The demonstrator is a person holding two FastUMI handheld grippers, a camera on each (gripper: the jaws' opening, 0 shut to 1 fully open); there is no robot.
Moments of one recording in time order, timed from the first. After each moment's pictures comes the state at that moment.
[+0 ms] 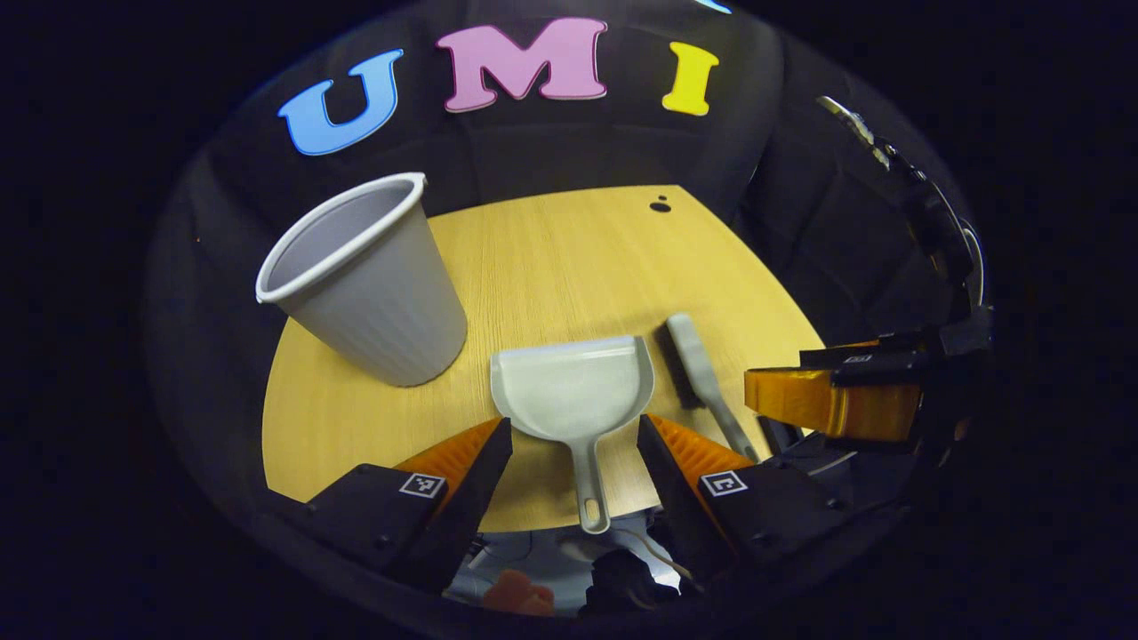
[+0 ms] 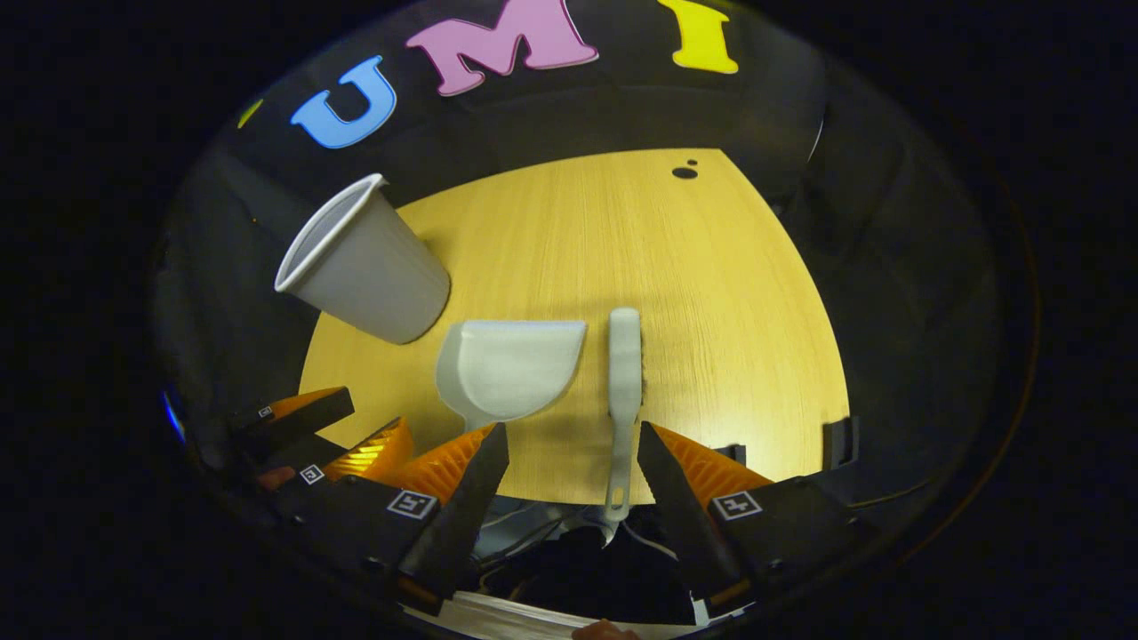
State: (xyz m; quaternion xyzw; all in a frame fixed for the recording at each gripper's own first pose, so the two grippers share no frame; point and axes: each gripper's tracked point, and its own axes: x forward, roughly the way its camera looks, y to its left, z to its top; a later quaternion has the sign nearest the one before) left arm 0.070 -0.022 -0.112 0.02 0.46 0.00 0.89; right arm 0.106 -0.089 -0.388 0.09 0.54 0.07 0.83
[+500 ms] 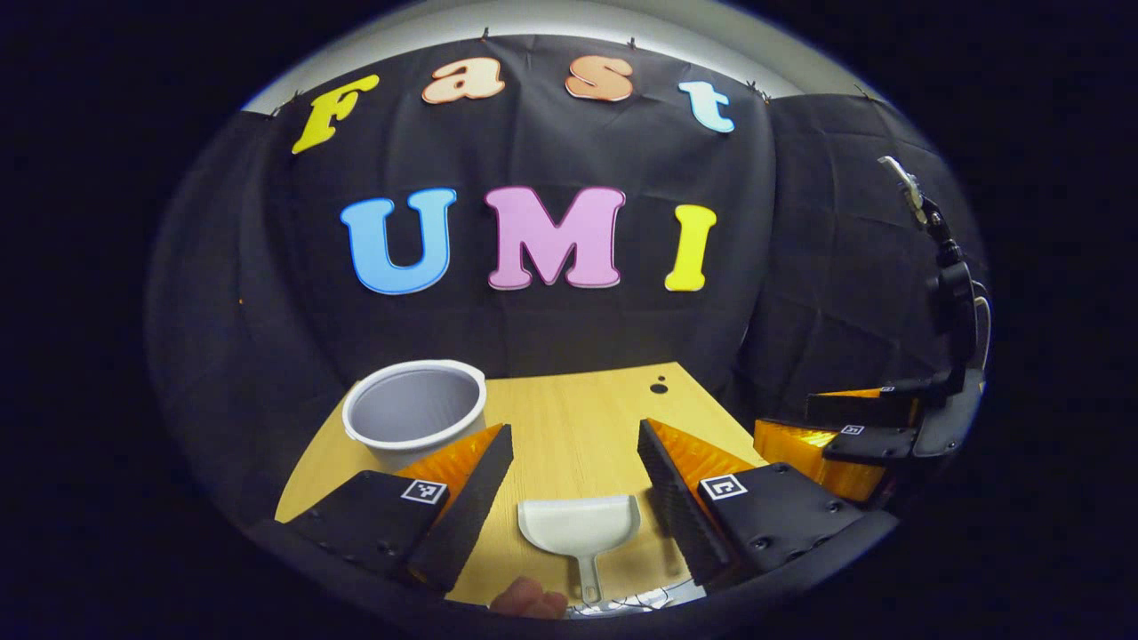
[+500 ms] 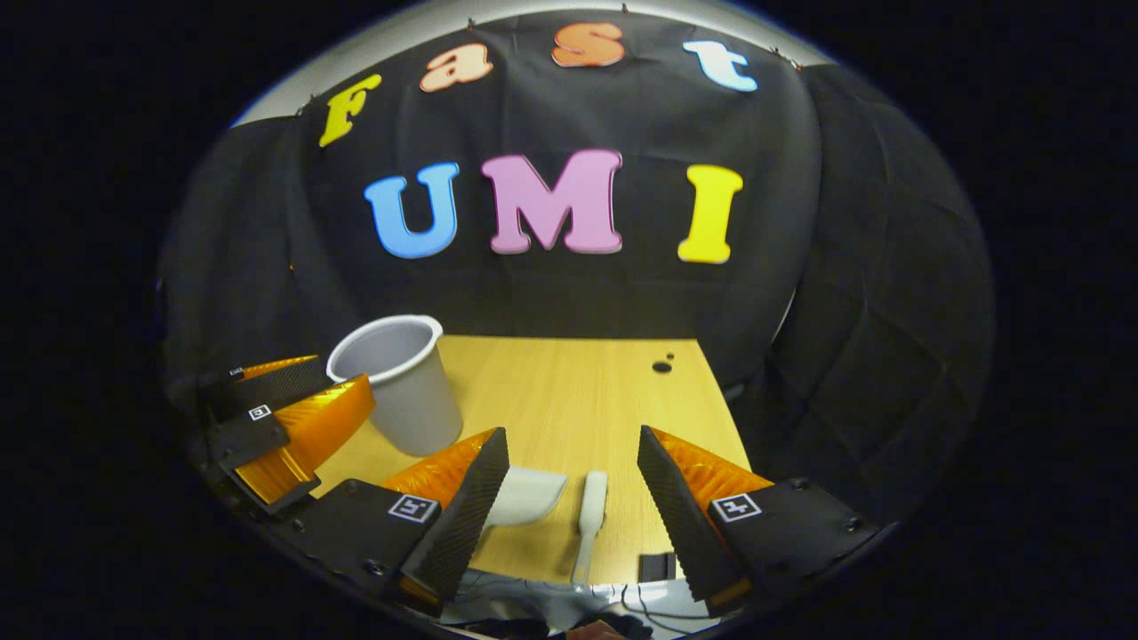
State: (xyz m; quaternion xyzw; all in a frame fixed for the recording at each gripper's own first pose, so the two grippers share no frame) left arm 0.059 -0.023 -0.022 0.02 0.20 0.04 0.98; right arm 0.150 -0.105 -0.217 0.02 0.24 0.07 0.97
